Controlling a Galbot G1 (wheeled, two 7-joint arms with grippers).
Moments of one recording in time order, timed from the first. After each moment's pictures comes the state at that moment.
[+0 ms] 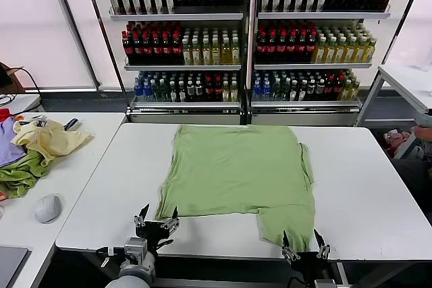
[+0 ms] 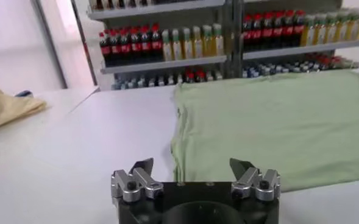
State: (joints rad) left arm 1.41 -1.25 -0.27 -2.05 -0.25 0.52 -0.38; right arm -1.76 1.41 0.45 2.13 -0.02 -0.27 0.19
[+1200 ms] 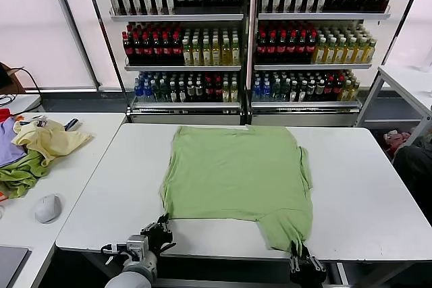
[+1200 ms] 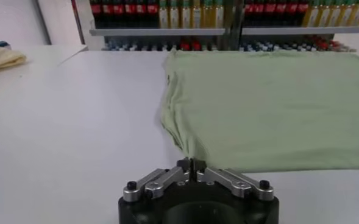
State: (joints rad) left arm 1.42 -1.20 -0.27 -2.07 -0.43 0.48 -0.36; right arm -1.80 1.38 0.47 2.16 0.10 -0.22 0.15
